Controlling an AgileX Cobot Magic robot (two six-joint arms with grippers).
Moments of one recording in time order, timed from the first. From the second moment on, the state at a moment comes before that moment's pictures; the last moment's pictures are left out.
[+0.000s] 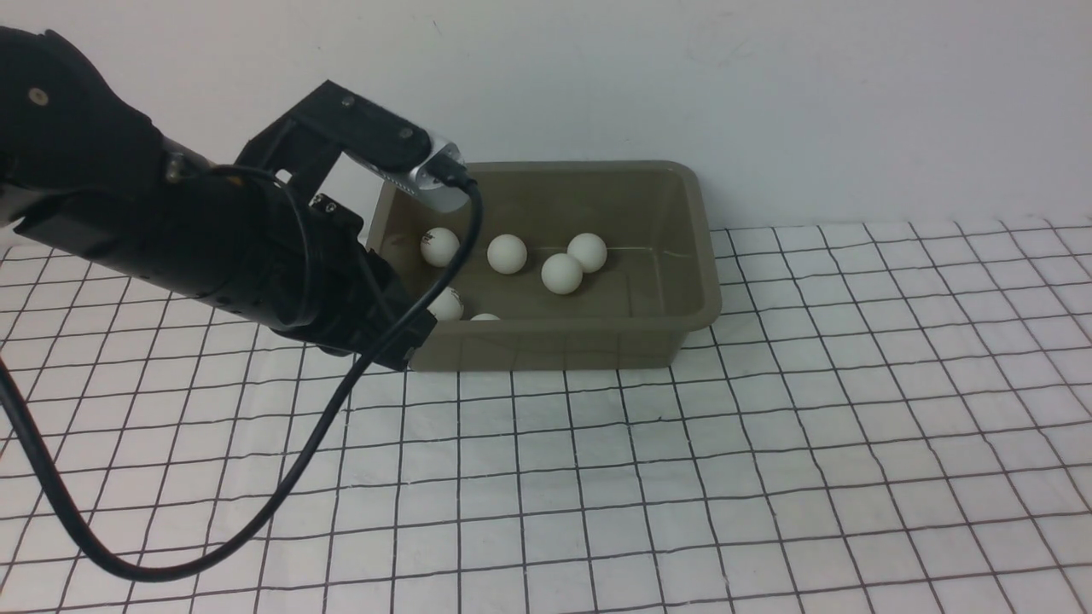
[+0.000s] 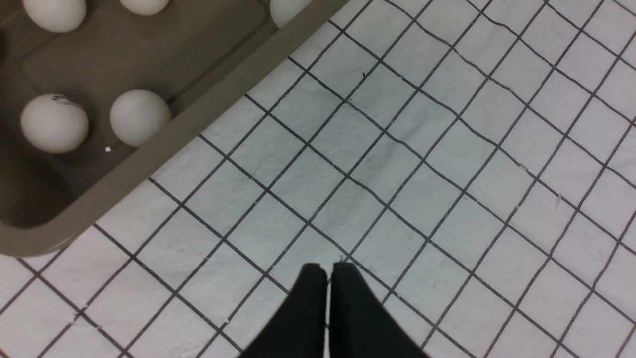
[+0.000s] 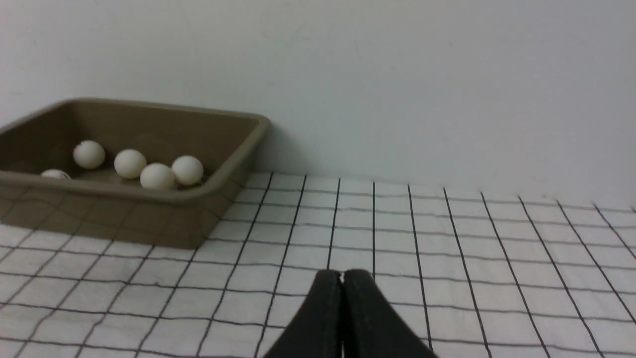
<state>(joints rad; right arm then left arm) 0.11 0.08 -0.20 0.09 0.43 -0.13 -0.27 1.43 -1.16 -0.55 0.86 0.71</state>
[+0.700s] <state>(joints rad) 0.10 -0.01 -0.02 0.04 0.38 -0.12 -0.27 1.43 -1.16 -0.57 0.86 0.71</state>
